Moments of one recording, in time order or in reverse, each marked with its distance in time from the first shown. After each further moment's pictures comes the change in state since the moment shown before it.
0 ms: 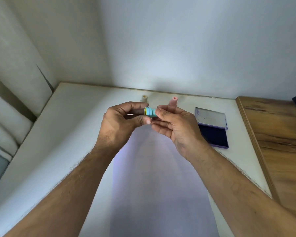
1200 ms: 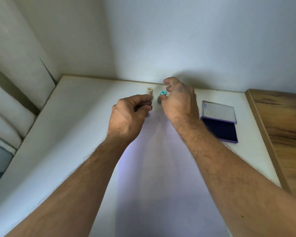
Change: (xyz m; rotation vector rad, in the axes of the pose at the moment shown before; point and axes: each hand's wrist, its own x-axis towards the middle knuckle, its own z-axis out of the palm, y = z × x) left_hand 0.008 -0.010 0.012 0.125 0.097 -0.028; right_hand 0.054 -0.001 0.019 -1.179 0.360 -0.514
